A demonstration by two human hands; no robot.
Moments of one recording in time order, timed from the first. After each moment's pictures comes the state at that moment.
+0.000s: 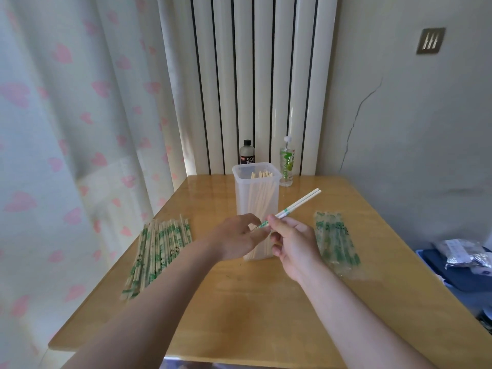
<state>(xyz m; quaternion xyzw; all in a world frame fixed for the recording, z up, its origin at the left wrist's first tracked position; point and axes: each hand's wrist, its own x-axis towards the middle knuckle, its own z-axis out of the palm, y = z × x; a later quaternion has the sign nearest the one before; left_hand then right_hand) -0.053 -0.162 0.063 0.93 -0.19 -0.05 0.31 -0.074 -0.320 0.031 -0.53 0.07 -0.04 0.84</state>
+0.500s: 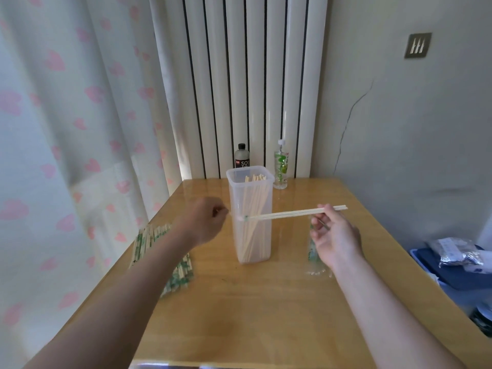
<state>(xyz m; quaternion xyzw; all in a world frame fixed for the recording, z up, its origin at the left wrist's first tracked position) -0.038 -0.128 0.087 0.94 -0.15 0.16 0.25 -0.071 -0.395 0.045 -0.42 0.16 -0.16 0.88</state>
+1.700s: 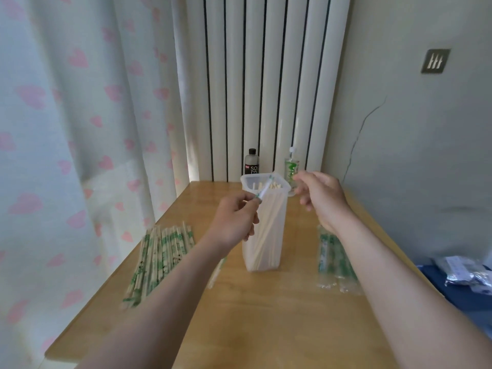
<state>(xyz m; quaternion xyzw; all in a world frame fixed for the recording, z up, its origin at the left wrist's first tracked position) -0.048 -0.165 0.094 0.77 -0.11 0.08 0.63 -0.021 -0.363 0.121 -0.75 -0.01 -0.17 0.65</state>
